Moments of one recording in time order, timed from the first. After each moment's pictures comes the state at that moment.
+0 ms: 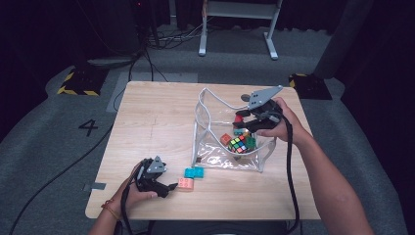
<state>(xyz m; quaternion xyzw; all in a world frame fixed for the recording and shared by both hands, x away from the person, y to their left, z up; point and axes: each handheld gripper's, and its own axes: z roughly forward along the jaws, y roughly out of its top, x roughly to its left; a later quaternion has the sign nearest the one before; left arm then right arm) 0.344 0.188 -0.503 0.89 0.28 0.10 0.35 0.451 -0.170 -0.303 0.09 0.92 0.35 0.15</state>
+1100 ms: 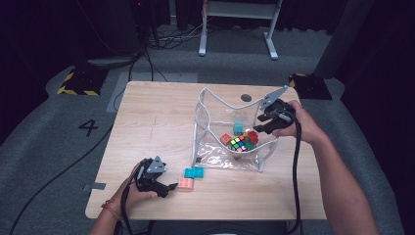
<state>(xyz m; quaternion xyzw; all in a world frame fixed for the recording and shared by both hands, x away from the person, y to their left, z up) 0.344 0.188 -0.503 0.89 0.28 0.10 0.35 0.477 -0.221 -0.328 0.17 0.94 0.25 0.14</state>
